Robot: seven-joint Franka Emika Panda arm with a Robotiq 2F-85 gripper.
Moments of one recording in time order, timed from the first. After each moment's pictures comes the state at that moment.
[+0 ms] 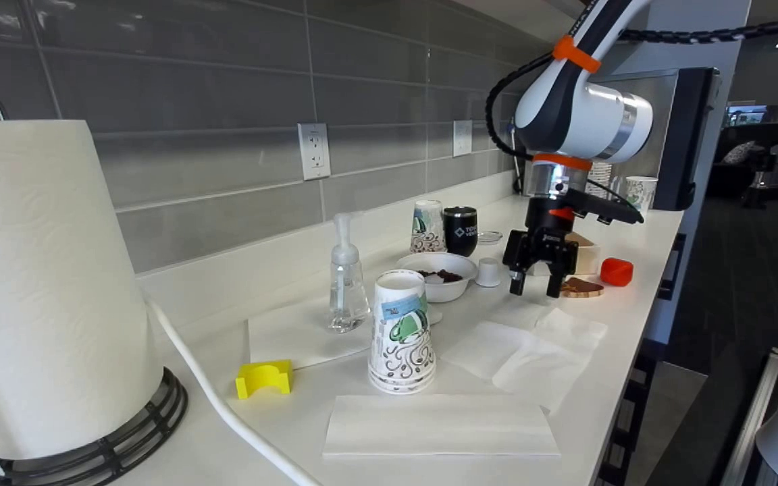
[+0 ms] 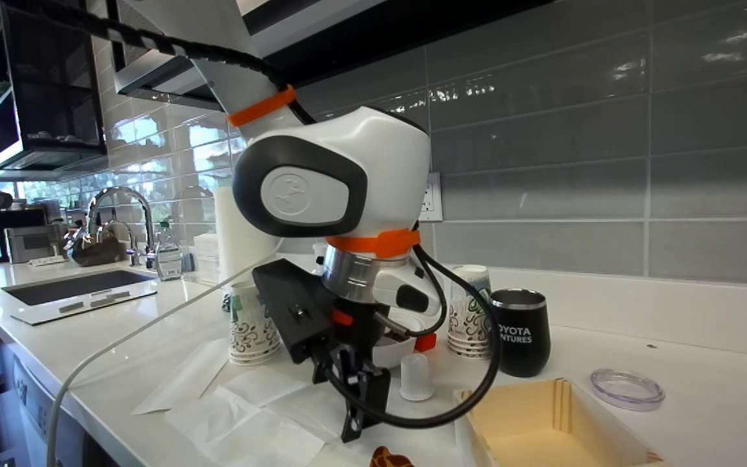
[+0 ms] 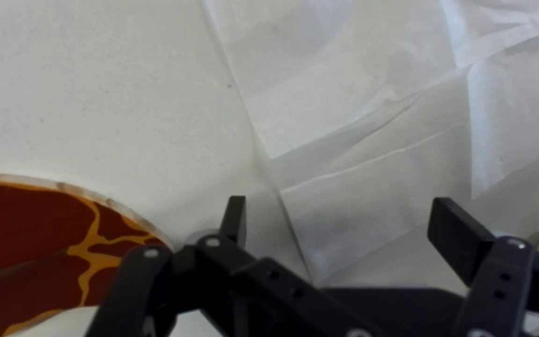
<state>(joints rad) 0.04 -0.11 -0.12 -2.76 0.49 2.48 -0.32</state>
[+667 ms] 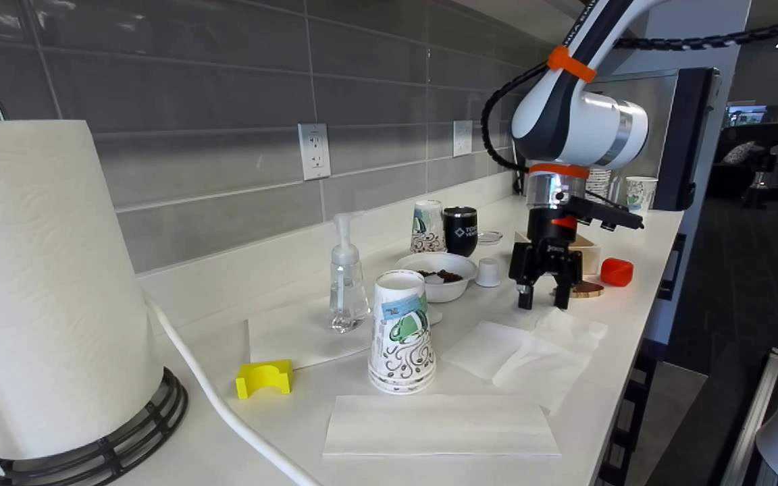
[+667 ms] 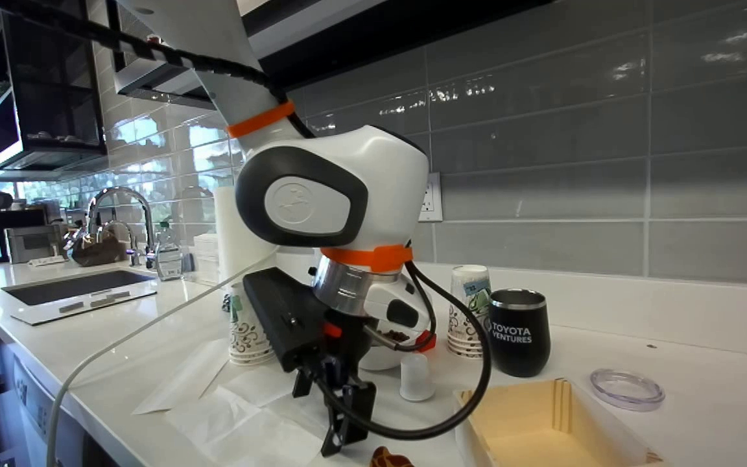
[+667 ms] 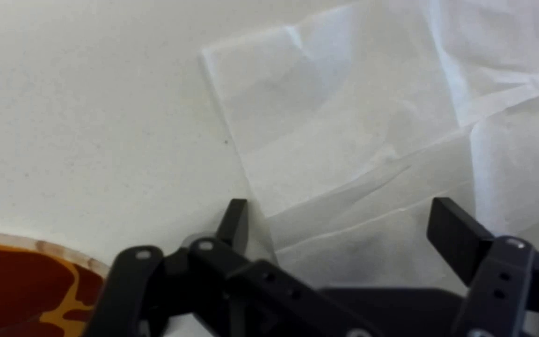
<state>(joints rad) 0.03 -0.08 -0.10 -2.75 0.46 2.41 -0.31</state>
